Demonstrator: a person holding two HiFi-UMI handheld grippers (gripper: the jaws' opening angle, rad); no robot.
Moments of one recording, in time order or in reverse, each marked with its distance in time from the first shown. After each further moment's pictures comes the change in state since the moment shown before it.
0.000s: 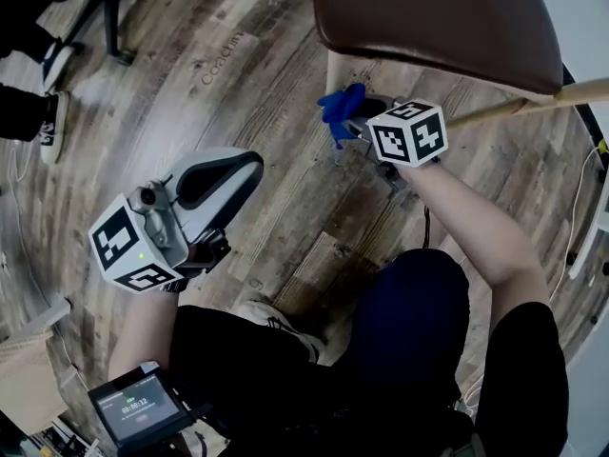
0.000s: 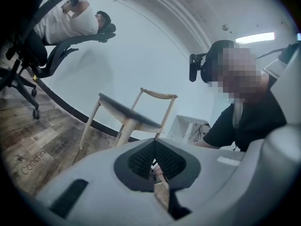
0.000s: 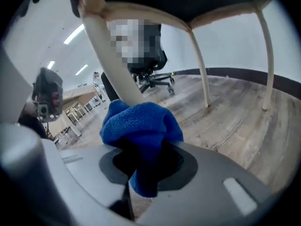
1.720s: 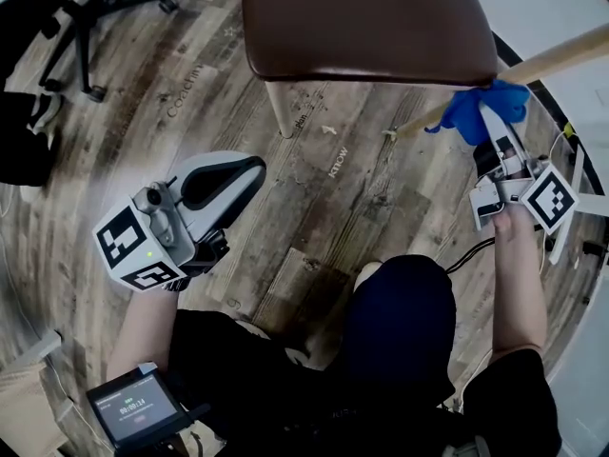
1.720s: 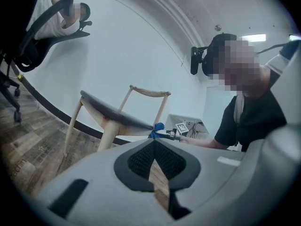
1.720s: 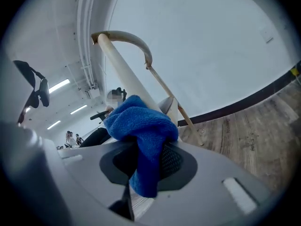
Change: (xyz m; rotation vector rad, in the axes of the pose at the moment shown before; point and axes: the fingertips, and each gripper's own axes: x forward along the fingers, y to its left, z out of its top) left arm 0.060 -0.022 0.016 0.037 0.005 -0.109; right arm -0.348 -0.063 0.099 0.364 -0.684 -0.259
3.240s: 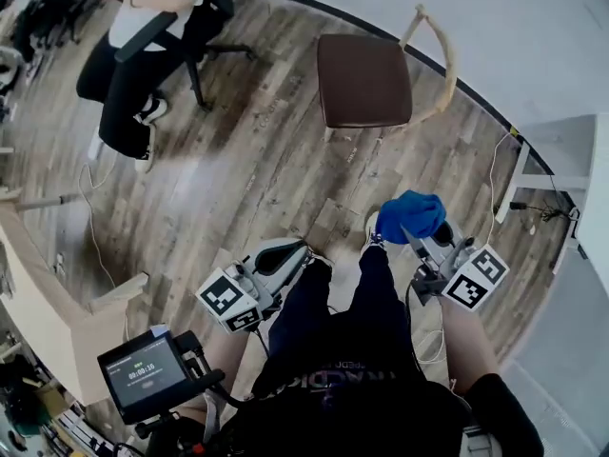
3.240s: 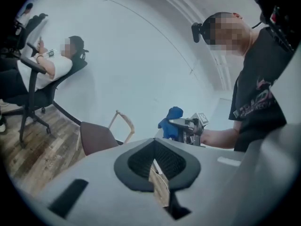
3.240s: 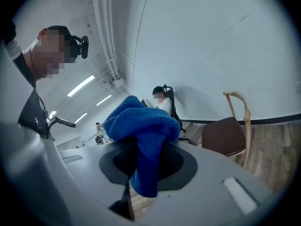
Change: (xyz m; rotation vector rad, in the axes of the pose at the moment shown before) left arm -0.128 -0.378 0.366 -0.194 0.124 0.191; right arm -0.202 0.554 0.206 -0.040 0.252 0.217
